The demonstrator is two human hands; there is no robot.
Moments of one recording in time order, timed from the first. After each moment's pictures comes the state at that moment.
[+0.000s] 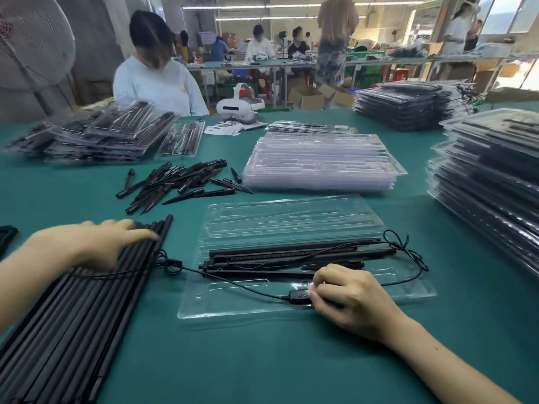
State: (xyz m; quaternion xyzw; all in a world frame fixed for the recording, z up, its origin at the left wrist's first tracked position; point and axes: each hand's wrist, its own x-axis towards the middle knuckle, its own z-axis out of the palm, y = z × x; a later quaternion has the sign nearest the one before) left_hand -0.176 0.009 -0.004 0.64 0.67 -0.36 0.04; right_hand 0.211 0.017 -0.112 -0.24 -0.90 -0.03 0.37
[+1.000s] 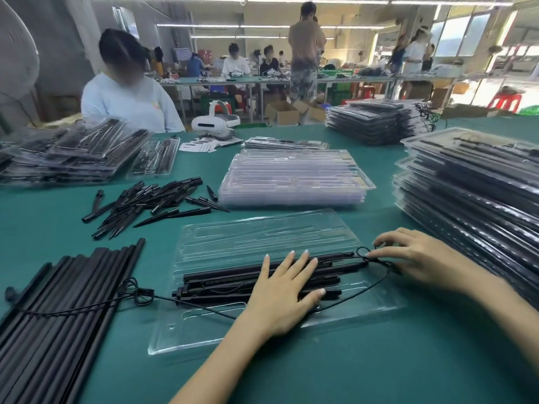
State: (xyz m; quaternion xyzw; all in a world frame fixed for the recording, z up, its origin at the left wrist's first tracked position) left_hand 0.072 0.036 -0.111 0.83 0.54 0.06 0.10; right_hand 0.365 0.084 -0.063 -0.35 -0.92 -0.12 0.15
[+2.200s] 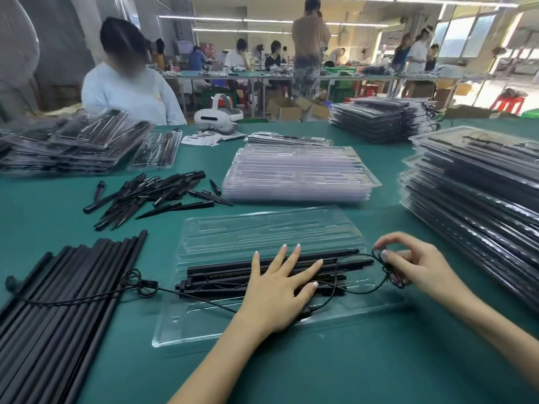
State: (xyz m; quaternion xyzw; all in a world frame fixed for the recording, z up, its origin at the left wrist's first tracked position) left_hand 0.060 0.031 -0.114 0.82 0.56 0.07 0.09; right_hand 0.320 0.044 -0.072 -0.52 -0.67 0.34 0.40
